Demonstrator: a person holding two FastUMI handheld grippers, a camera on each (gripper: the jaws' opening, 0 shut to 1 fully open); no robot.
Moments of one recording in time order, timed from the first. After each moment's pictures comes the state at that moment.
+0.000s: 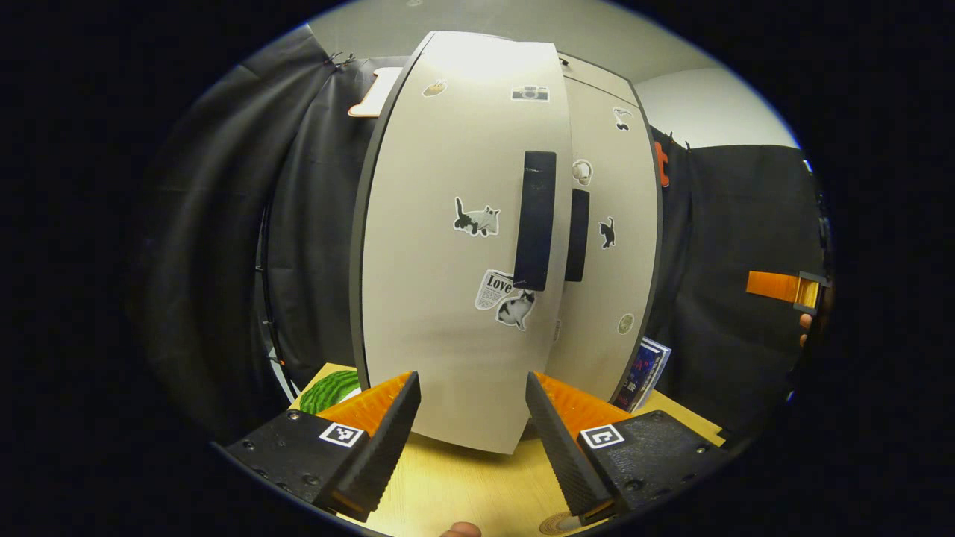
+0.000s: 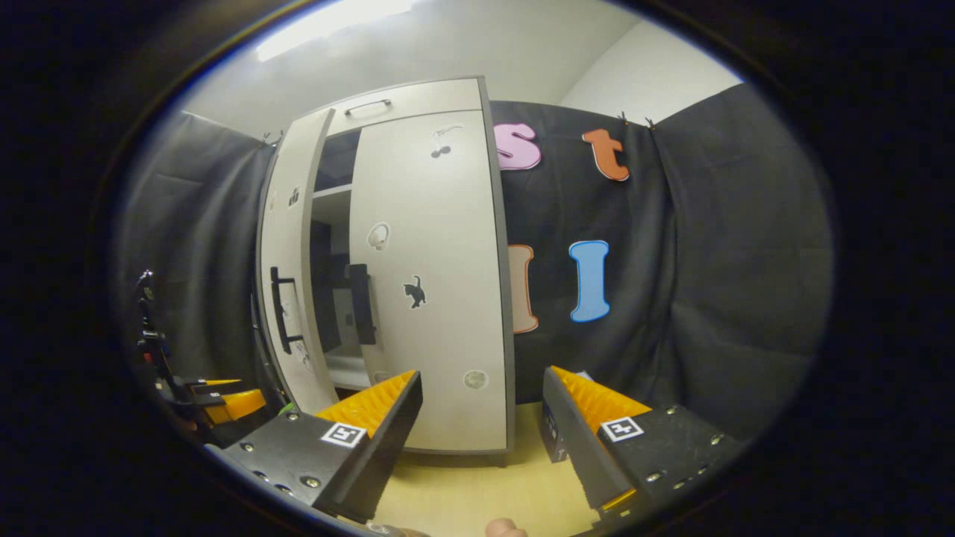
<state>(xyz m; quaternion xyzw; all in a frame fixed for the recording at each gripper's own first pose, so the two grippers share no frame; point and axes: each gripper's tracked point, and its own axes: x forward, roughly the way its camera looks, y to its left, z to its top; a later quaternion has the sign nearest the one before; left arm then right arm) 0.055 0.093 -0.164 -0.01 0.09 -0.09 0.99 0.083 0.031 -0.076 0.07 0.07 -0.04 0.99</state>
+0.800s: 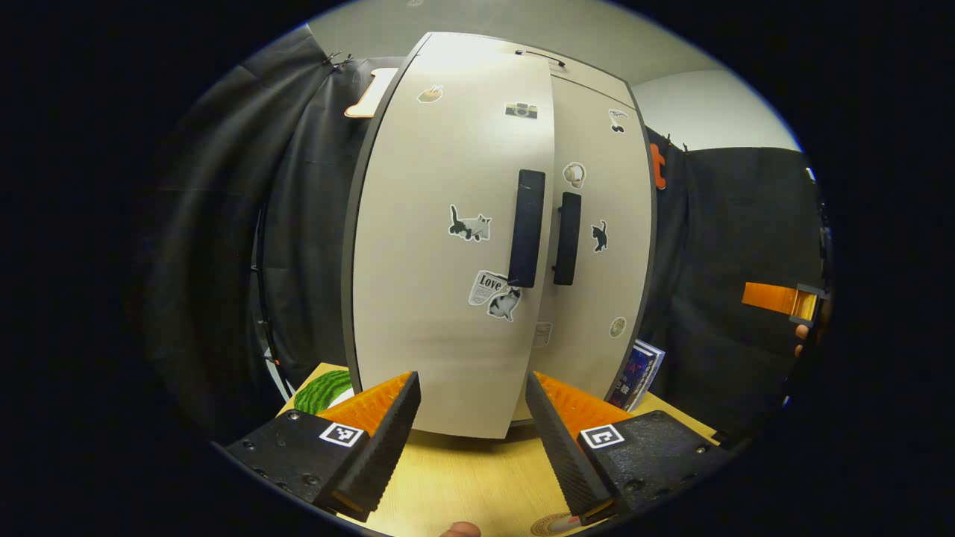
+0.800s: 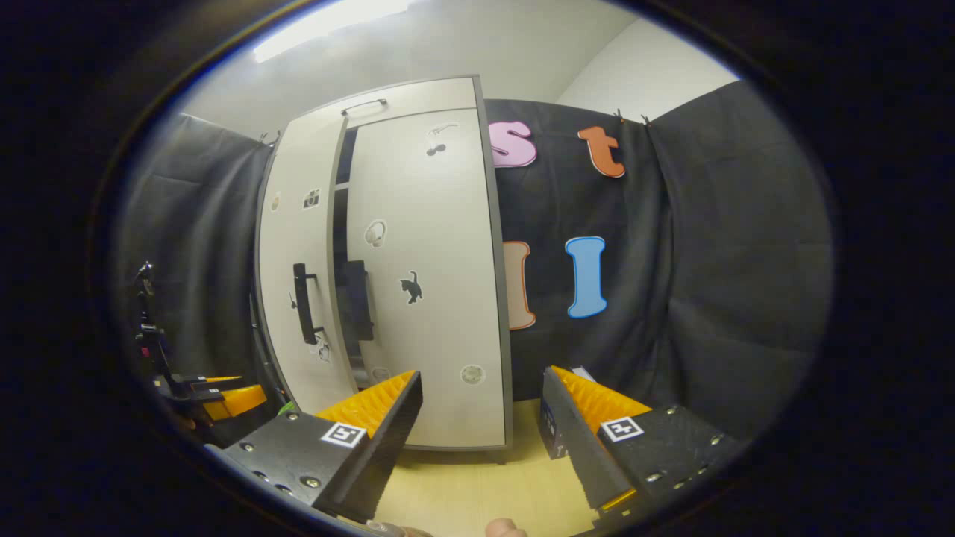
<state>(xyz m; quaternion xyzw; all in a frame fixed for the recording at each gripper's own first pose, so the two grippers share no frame) 0.052 0.082 -0.159 -0.02 0.09 -0.09 0.99 0.079 0.028 -0.082 0.08 0.08 -0.05 0.99</state>
